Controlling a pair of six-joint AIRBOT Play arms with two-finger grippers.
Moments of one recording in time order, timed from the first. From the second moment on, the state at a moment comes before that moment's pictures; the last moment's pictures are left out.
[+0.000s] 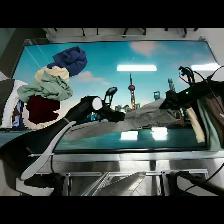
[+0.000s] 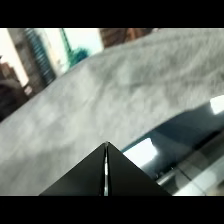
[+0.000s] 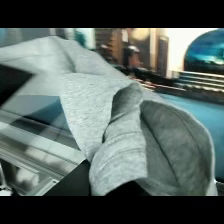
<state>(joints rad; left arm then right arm) -0.66 -1.65 1.32 1.08 -0.93 -1.62 -0.11 -1.28 1.32 -0.96 1.60 1.50</state>
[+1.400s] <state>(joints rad) -0.16 -1.01 0.96 1.24 -1.24 -1.48 0.29 -1.28 1.32 -0.64 1.26 1.50</state>
